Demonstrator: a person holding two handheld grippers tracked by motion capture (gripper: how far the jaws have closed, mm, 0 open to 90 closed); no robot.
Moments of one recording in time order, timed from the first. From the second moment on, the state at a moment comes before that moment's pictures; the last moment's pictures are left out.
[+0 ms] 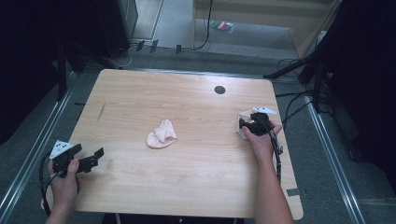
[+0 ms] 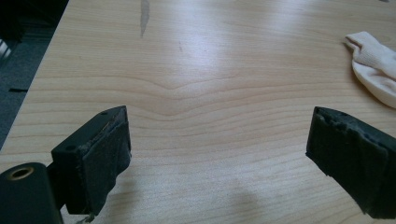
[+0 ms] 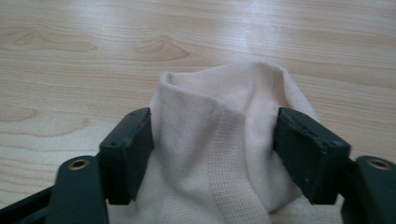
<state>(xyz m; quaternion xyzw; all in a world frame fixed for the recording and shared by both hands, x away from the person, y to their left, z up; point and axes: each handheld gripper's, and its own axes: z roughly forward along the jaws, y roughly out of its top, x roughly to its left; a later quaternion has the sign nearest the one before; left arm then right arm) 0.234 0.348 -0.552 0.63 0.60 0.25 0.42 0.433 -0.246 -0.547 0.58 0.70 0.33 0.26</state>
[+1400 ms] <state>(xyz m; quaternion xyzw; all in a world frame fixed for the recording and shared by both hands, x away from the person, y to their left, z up) 0.234 0.349 -0.552 0.62 0.60 0.25 0.43 0.277 -0.184 -0.470 0.53 0.67 0.46 0.24</state>
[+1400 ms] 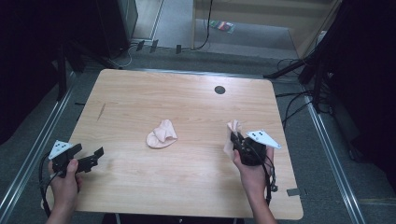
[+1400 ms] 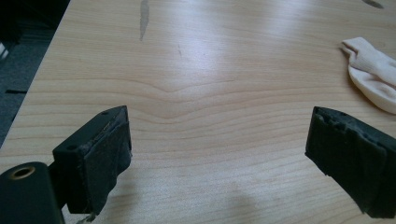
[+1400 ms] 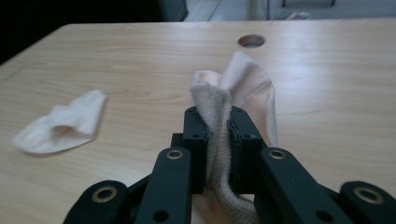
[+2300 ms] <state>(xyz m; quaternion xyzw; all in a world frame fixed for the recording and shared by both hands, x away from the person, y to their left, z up) 0.216 0.271 -0.525 0.66 0.52 0.23 0.49 0.237 -0.058 -0.521 0.49 0.74 0.45 0.12</state>
